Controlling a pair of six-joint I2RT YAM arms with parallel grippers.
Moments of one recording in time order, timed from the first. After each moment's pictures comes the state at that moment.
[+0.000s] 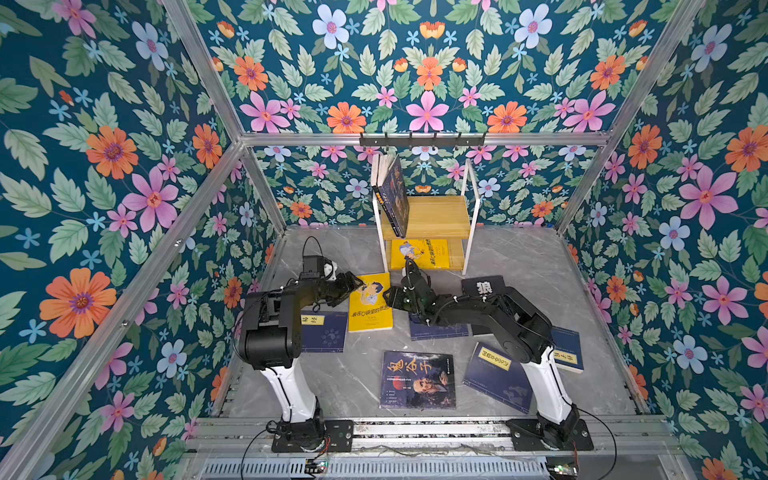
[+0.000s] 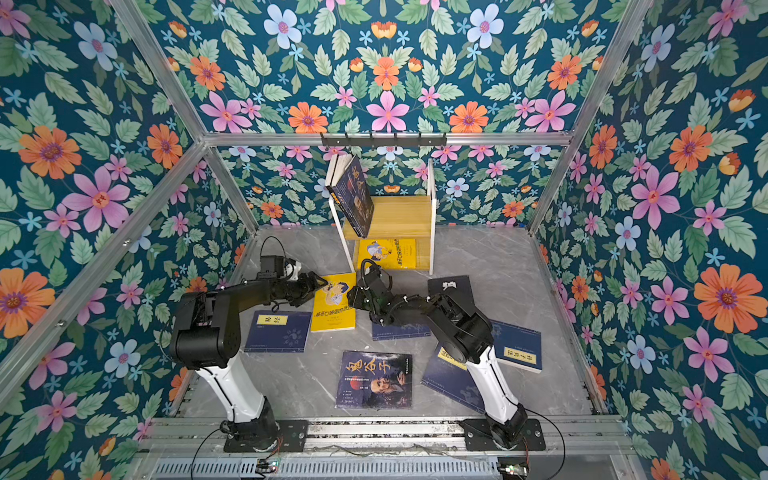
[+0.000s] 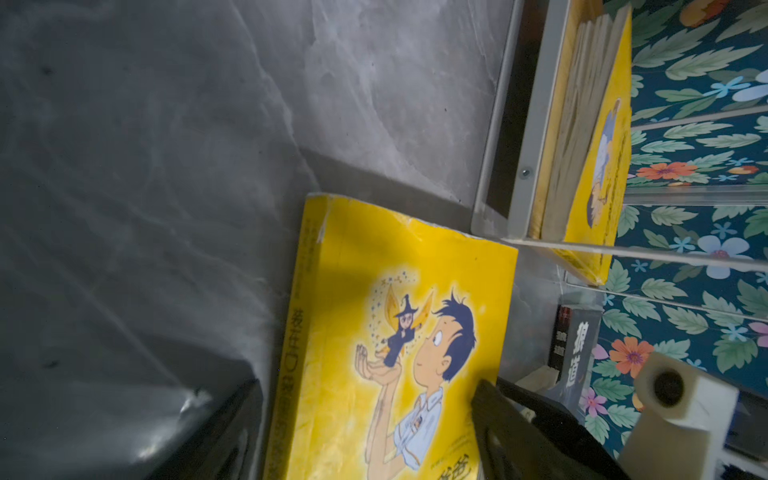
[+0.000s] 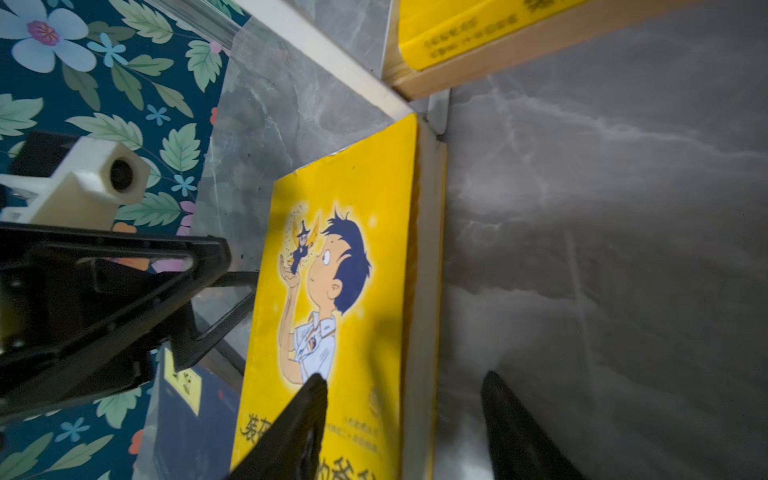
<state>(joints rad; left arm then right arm) 0.01 1.86 1.02 -0.14 0.57 -0.53 0.79 2.21 1.36 0.26 -0.03 0.87</state>
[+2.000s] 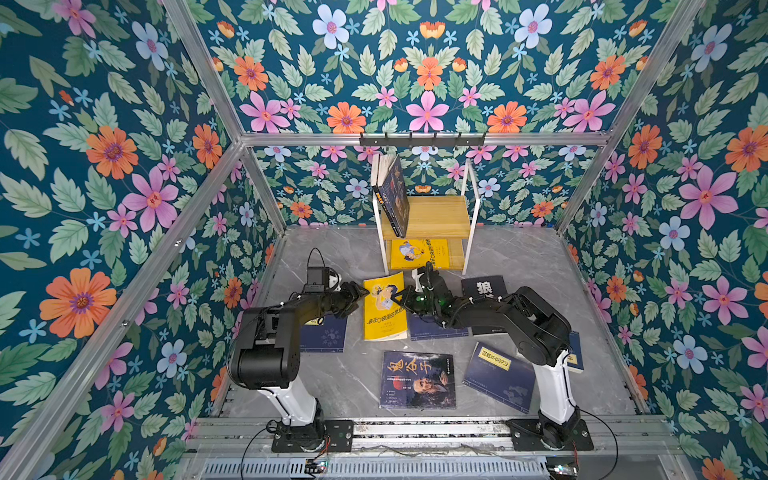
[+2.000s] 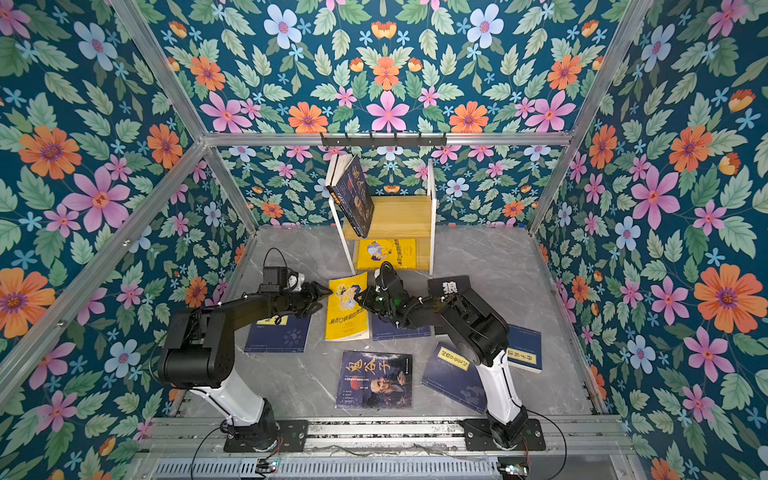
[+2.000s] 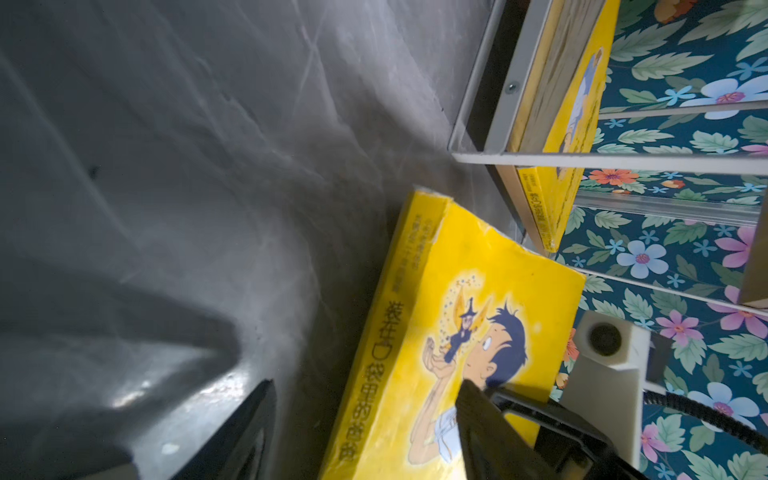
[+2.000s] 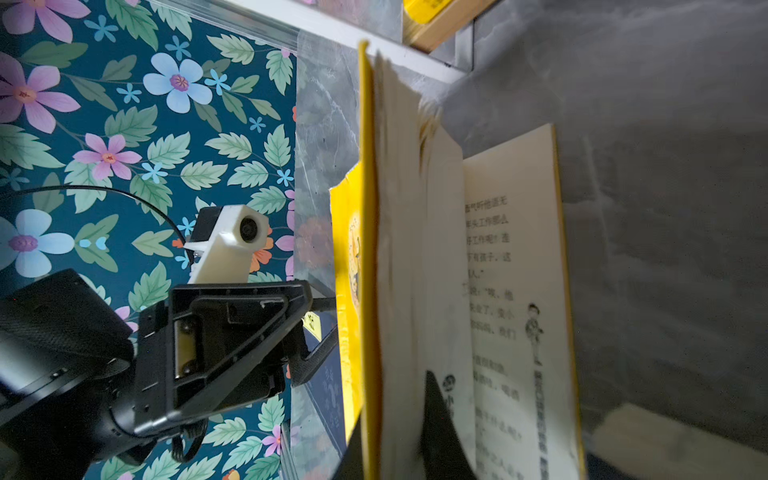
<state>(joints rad) -0.05 1.70 0.84 -0.07 0.63 -0.75 0.72 2.08 1.16 0.44 -0.30 1.11</state>
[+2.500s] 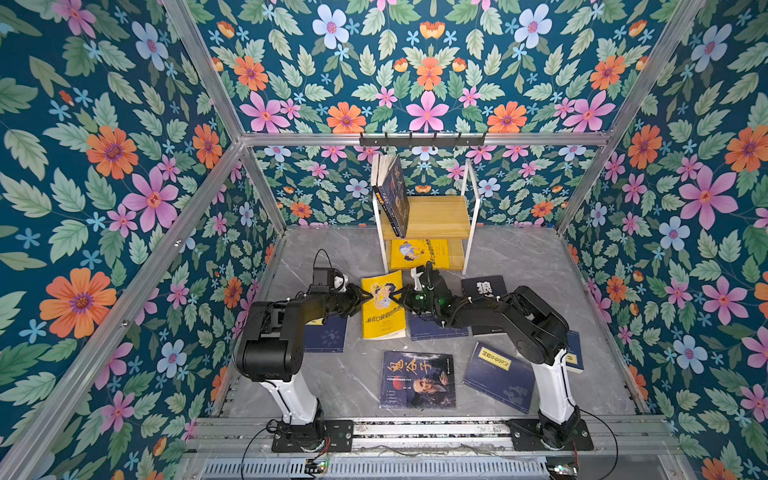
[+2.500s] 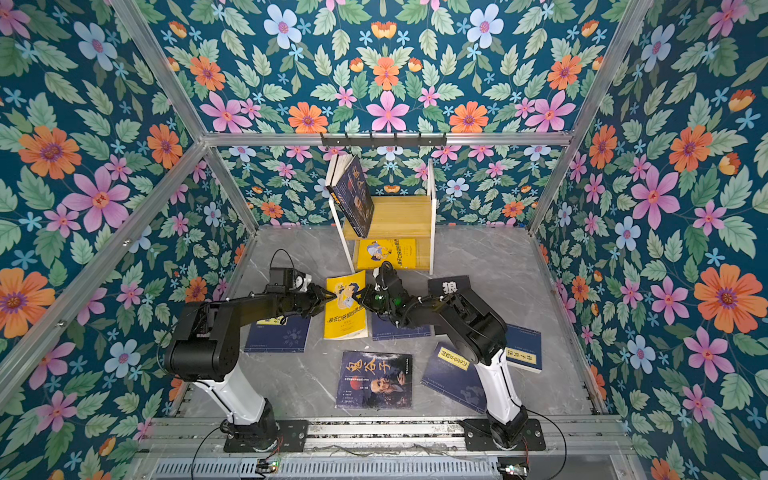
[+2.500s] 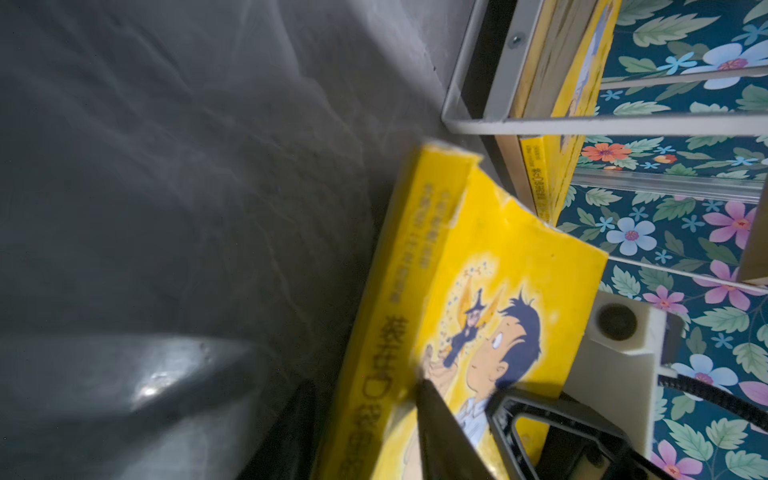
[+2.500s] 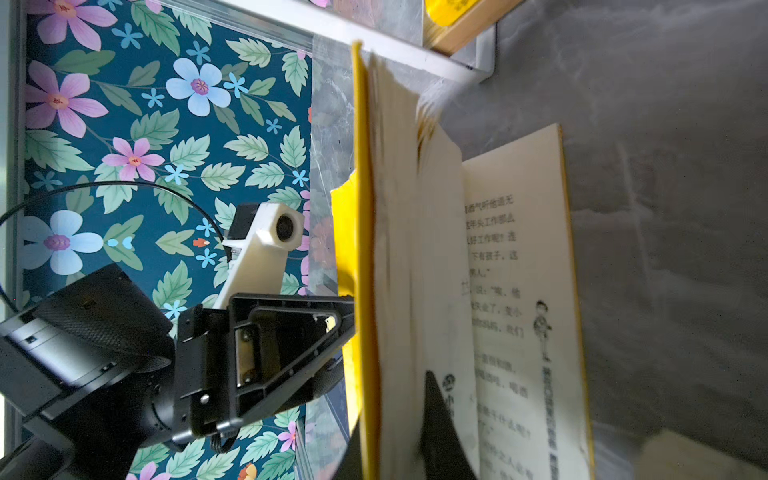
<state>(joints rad) -0.09 1.74 0.84 -0.01 0.67 -0.78 0.73 2.10 1.17 0.48 -0.31 1.13</state>
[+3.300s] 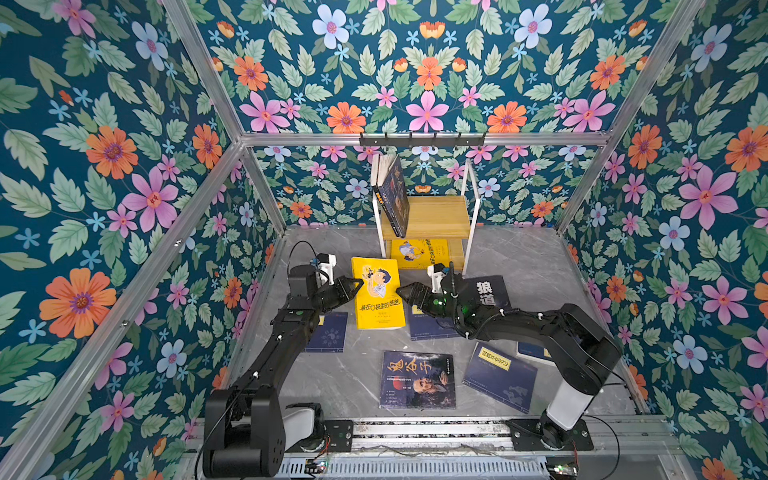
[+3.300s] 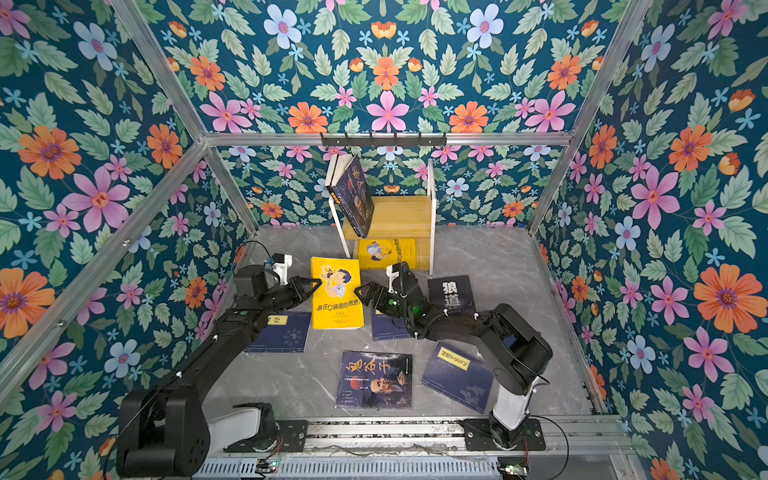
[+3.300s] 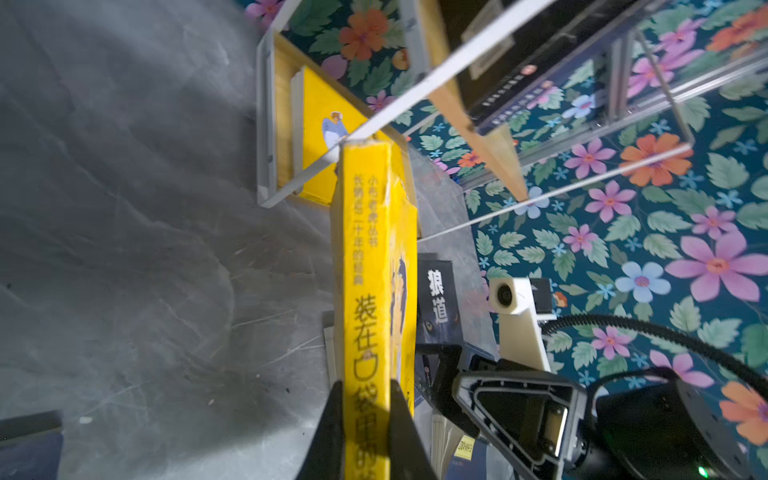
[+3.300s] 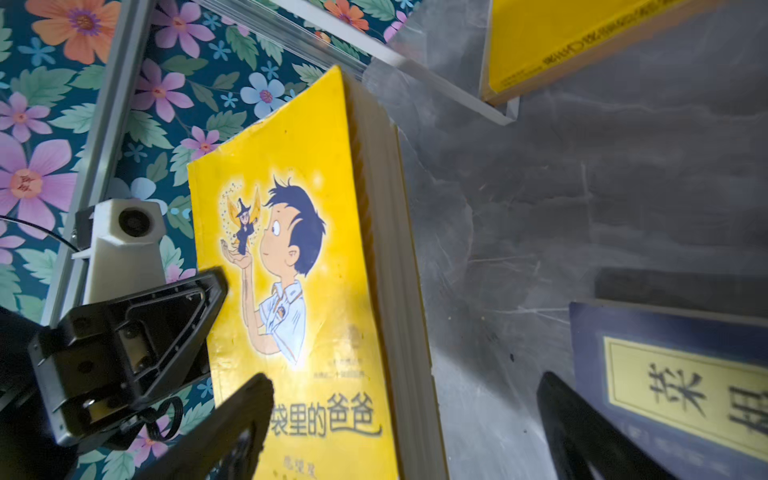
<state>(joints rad) -0.06 1.17 0.70 0.01 0.68 -0.62 0.73 1.72 0.90 0.48 -0.25 1.01</state>
